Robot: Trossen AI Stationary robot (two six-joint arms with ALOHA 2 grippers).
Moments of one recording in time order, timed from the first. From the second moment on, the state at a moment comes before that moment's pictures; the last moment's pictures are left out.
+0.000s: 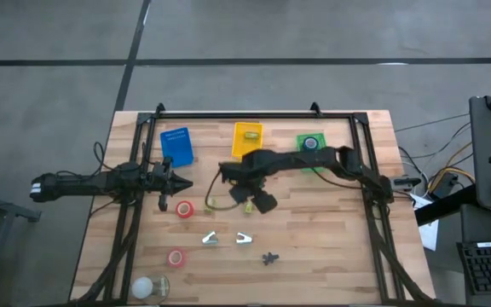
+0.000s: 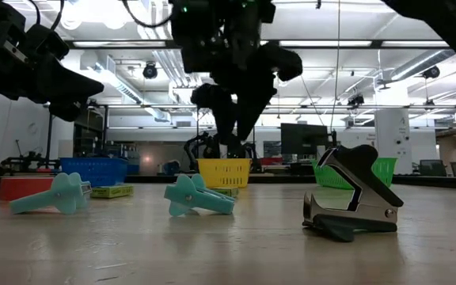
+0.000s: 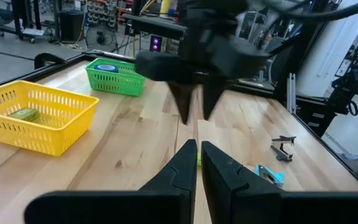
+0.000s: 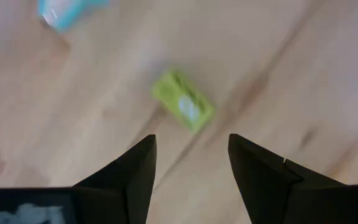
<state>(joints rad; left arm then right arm) 0.06 0.18 0.01 0.02 0.04 -0.20 0.00 2.26 2.04 -1.20 -0.13 -0.60</state>
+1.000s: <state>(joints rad) 0.06 0.18 0.01 0.02 0.04 -0.20 0.08 2.26 1.78 -0.88 0.03 -0.86</state>
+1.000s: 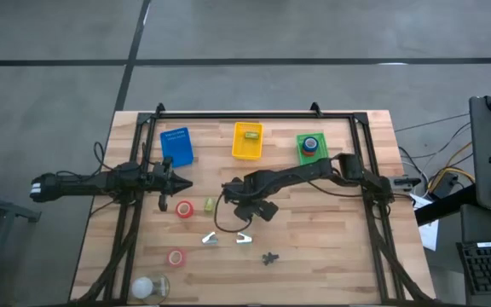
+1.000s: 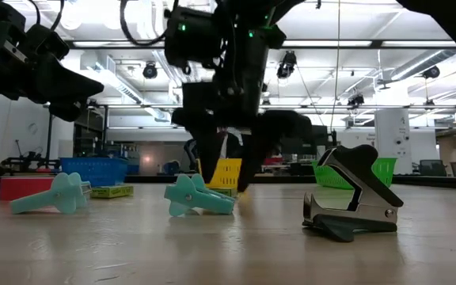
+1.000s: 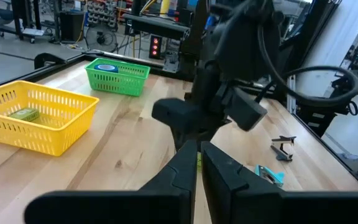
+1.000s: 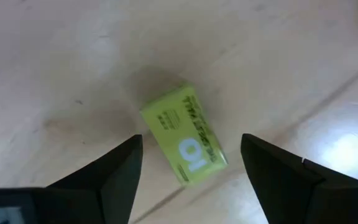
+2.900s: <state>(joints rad) 0.06 0.18 0.01 0.02 0.04 -0.20 -0.20 2.01 1.75 -0.81 -0.02 -0.47</state>
